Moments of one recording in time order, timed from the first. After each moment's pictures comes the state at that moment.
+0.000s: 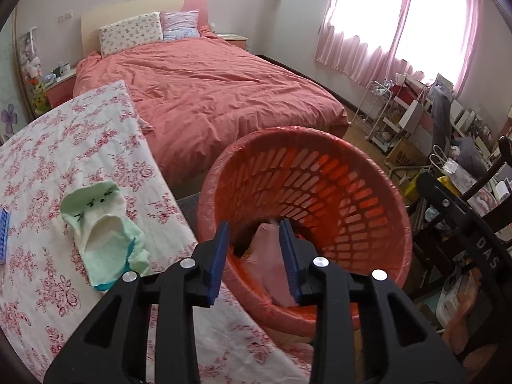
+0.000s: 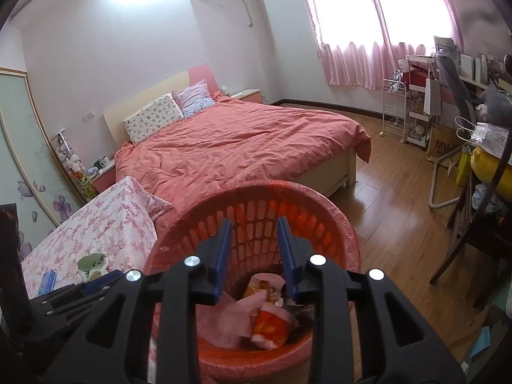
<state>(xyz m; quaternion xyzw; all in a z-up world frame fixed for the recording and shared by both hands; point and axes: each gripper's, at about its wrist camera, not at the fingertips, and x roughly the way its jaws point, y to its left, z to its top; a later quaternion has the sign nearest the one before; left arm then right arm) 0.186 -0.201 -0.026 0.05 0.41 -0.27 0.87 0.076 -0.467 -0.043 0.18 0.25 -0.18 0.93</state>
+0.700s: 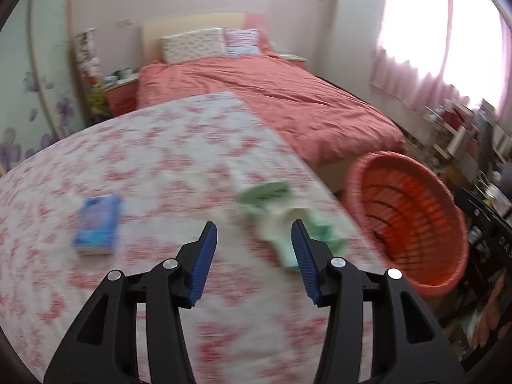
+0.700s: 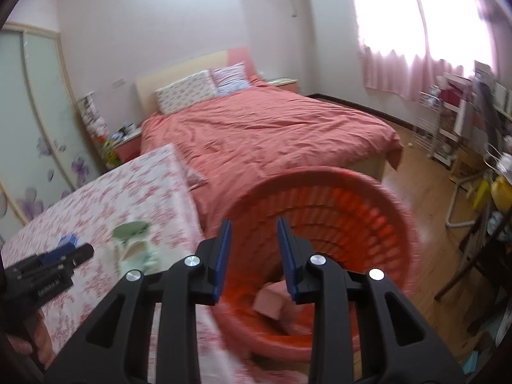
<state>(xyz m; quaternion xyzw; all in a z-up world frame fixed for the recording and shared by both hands) 0.200 -0.055 -0.003 0.04 0.38 -0.15 0.91 0.106 -0.373 -0.033 0.12 0.29 -0.10 0.94</state>
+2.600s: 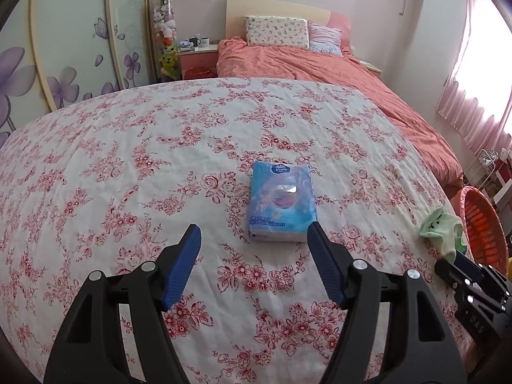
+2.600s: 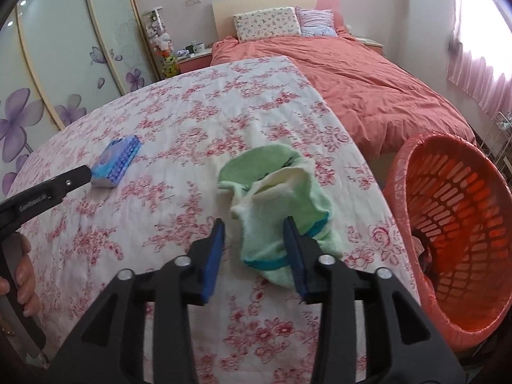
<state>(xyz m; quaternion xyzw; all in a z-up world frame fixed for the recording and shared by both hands) 0.234 0.095 -0.027 -0.02 0.41 -0.02 0.91 0.177 -0.206 -0.091 0.04 0.41 0.06 0.91</state>
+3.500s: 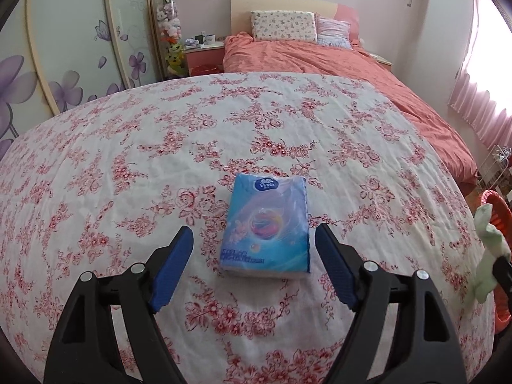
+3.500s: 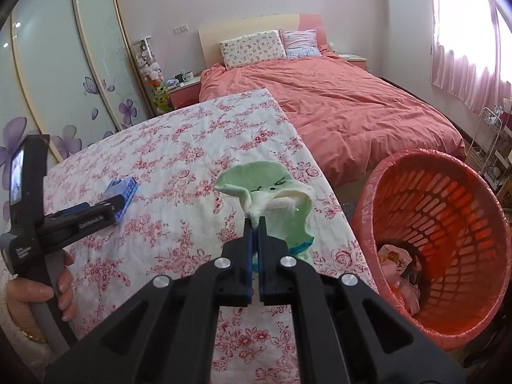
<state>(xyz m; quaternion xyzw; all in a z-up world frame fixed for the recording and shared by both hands) 0.267 0.069 -0.043 0.00 0.42 0.01 0.91 0.168 -0.231 -0.060 0.07 0.36 0.03 0.93</state>
